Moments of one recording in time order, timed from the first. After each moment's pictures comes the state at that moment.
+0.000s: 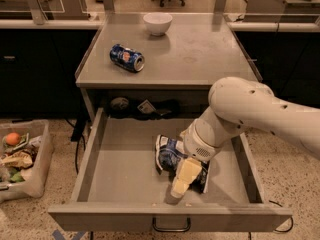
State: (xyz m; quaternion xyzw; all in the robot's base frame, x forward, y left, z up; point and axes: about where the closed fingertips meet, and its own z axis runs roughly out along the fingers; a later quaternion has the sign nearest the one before) arm 0.465 -0.063 0.715 -0.61 0.76 0.15 0.16
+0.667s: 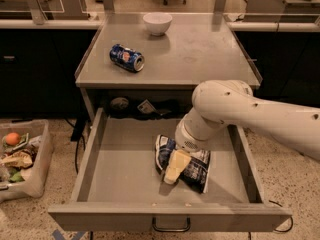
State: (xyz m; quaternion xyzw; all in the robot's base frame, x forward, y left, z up) arm 0.518 -0.053 0.689 -0.60 0.77 0.10 0.17
